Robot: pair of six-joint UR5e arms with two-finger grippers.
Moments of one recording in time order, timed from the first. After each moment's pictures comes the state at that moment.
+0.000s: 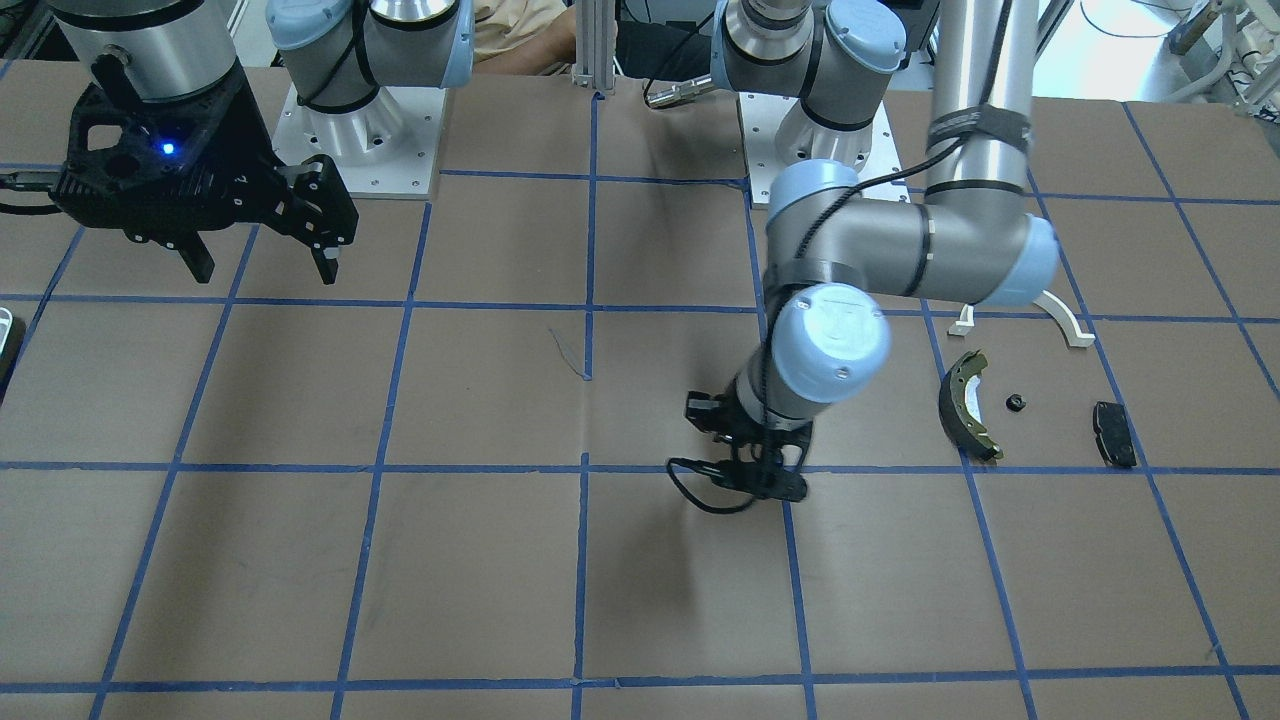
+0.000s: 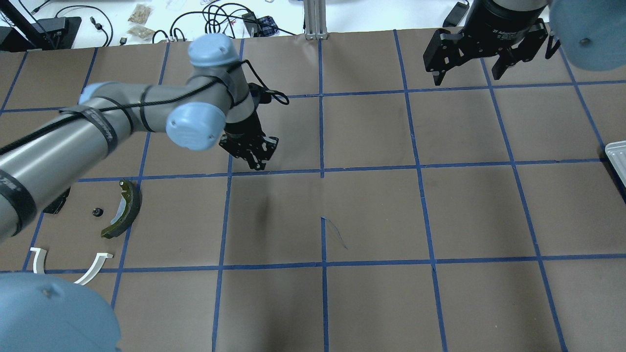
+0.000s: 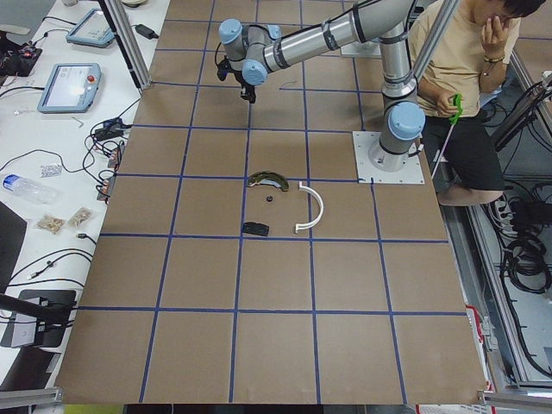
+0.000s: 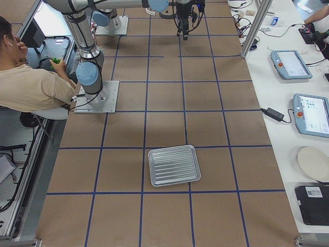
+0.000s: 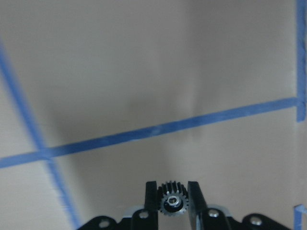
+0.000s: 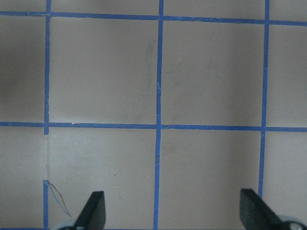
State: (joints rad) left arm -1.63 -1.99 -1.61 -1.32 1.49 0.12; right arm 1.59 -1.54 1.49 -1.65 -1.60 -0.02
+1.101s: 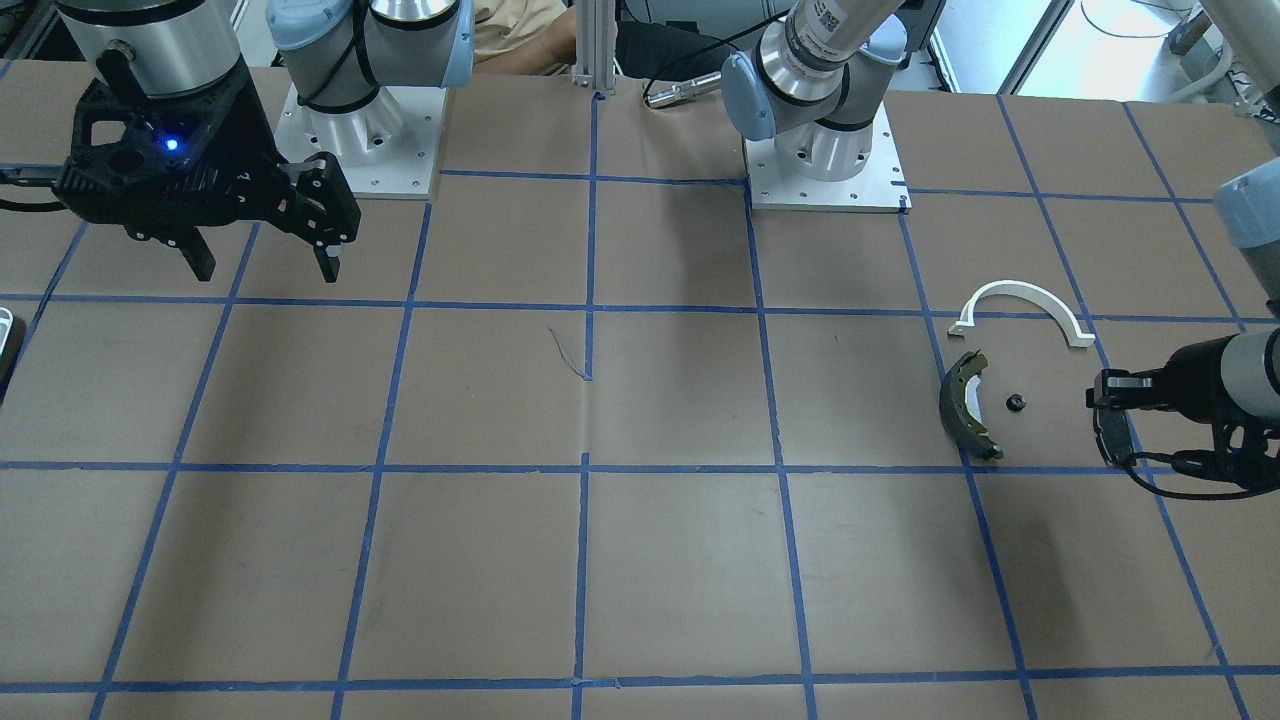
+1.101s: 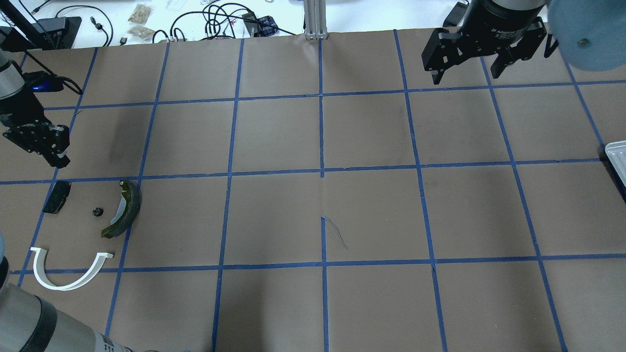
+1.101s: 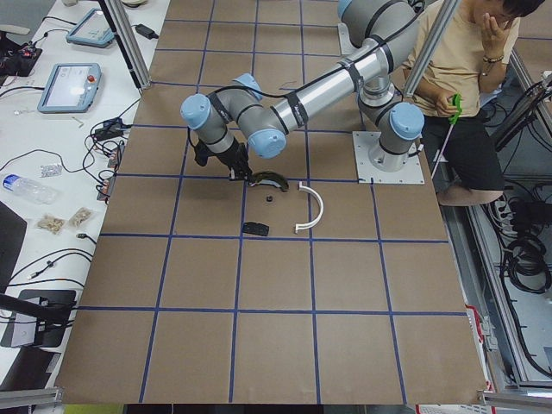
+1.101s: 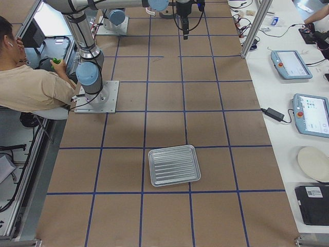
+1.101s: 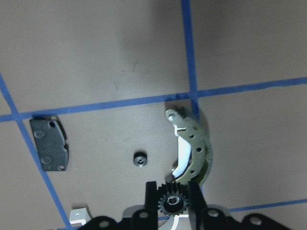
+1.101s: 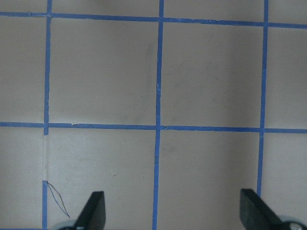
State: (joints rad) left arm -1.03 -1.99 -1.47 -1.58 1.74 0.60; right arm 1.59 -1.54 1.49 -1.65 -1.61 -0.02
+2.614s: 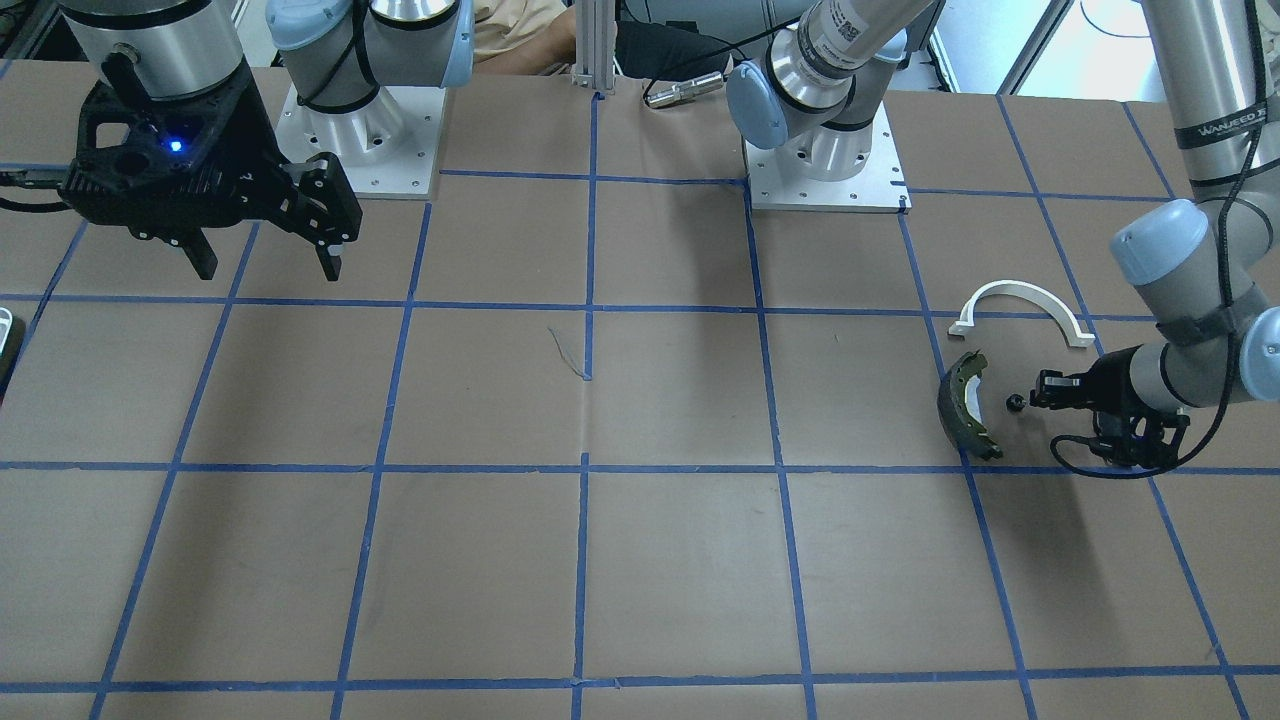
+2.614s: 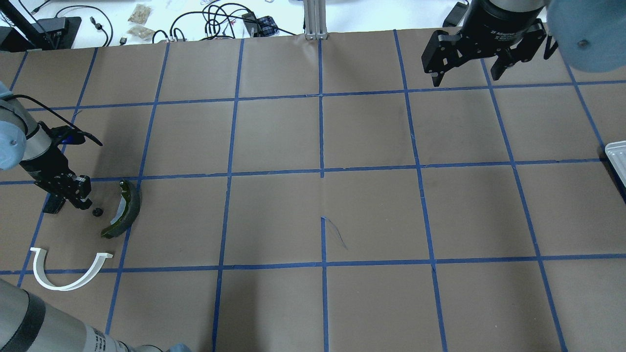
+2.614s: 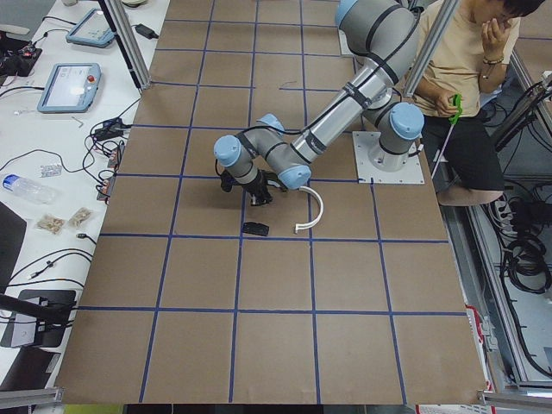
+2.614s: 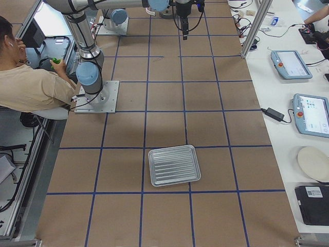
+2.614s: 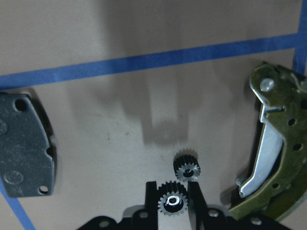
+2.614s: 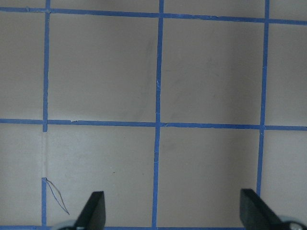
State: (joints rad) left arm -0.97 -2.01 -1.78 -1.23 1.72 0.73; right arm 1.60 -1.54 1.50 -1.64 -1.61 -0.02
